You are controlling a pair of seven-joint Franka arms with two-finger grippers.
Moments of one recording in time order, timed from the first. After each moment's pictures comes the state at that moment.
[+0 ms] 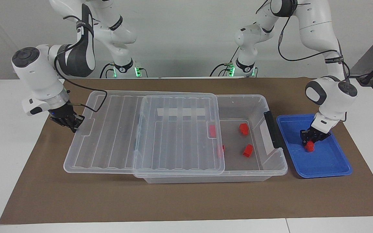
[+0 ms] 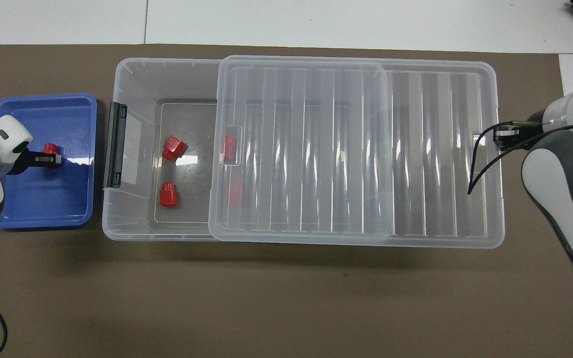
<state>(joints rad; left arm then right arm) 0.29 0.35 -0.08 -2.00 -0.02 2.51 0.32 -0.10 0.15 0.06 -1.80 -0.03 2.01 0.08</state>
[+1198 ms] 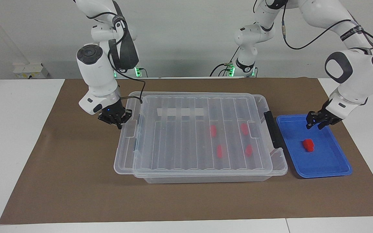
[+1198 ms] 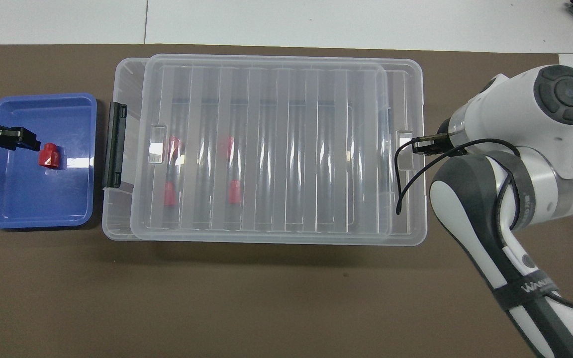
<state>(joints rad) 0.20 0.21 -0.12 -1.67 -0.02 1.84 0.18 0.13 0.15 0.08 -1.80 -0.03 2.01 0.16</state>
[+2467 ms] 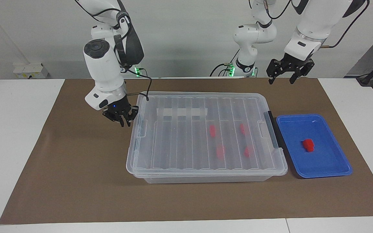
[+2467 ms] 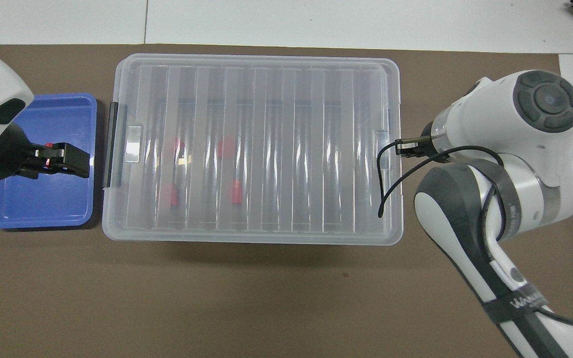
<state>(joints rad) -0.02 -0.02 -0.16 -1.54 -0.02 1.49 -0.14 0.10 0.11 0.08 -1.79 -0.02 2.00 0.20</state>
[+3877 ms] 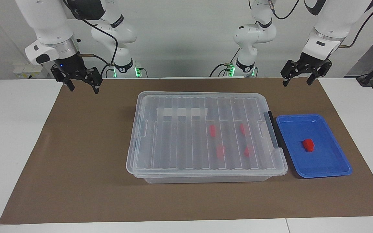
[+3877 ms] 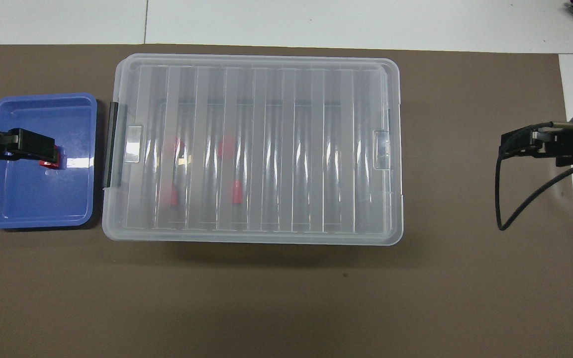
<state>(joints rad) 0.04 -0.02 -0.16 -1.54 0.00 1.56 -0.08 -0.03 0.01 0.08 -1.56 -0.02 1.59 0.19</state>
